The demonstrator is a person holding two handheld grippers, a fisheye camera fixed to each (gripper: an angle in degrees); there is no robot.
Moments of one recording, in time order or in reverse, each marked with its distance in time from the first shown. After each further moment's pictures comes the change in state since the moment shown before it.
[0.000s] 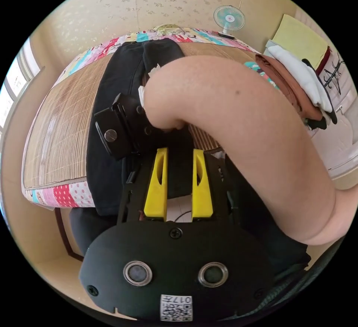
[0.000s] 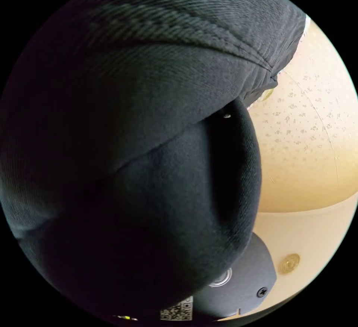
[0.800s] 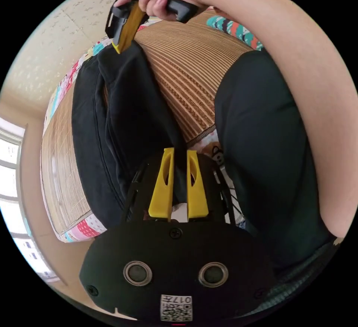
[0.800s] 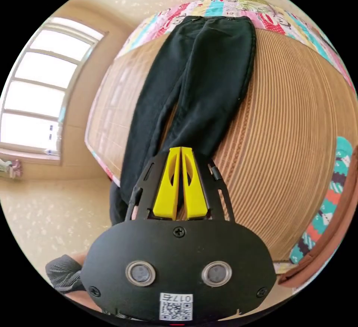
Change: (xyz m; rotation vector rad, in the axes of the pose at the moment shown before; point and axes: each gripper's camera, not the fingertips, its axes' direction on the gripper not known) left arm -0.027 -0.046 -0.022 -0.155 -0.109 0.355; right arm 0.424 0.346 0.209 0.815 -1.732 0.651
